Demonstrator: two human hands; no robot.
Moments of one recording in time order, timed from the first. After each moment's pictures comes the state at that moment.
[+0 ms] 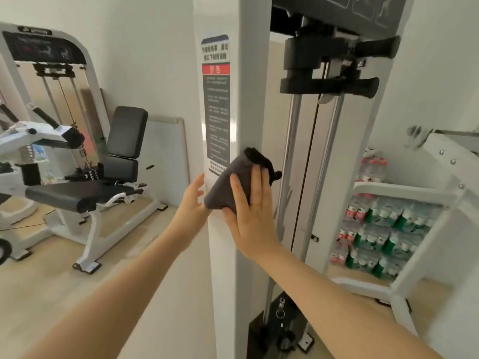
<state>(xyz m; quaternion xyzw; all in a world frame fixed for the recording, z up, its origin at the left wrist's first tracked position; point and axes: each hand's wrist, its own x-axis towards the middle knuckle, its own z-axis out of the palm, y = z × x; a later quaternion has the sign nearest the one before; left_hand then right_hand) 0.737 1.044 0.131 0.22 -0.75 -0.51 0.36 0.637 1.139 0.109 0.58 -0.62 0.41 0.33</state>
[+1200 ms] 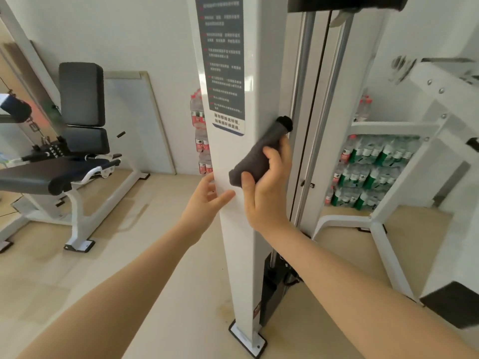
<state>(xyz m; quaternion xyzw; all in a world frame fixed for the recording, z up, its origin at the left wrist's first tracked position) 0.748 1.026 0.066 0.19 -0.74 -0.60 0.24 0.665 1.128 0.086 0.45 -0.62 0.60 0.25</state>
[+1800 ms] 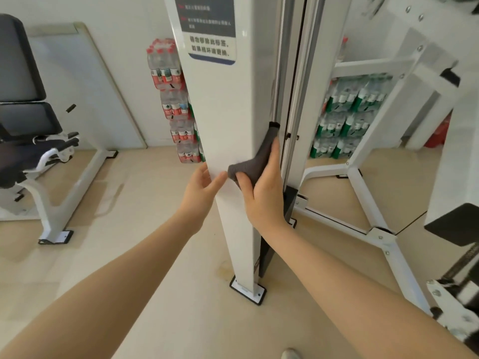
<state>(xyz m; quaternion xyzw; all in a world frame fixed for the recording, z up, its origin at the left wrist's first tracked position) 0.749 1.018 -0.002 0.22 -0.71 -0.65 0.18 0.690 1.134 -0.002 0.28 -0.72 0.62 0.11</state>
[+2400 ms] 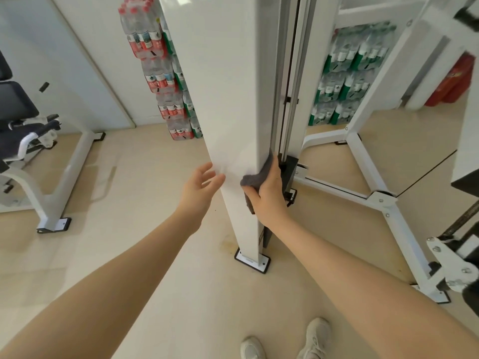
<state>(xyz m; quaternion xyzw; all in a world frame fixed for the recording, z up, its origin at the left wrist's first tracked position) 0.769 1.007 -0.059 0.29 -0.70 -0.64 0.09 0.700 1.141 -0.084 0.21 -0.76 0.61 -0.07</state>
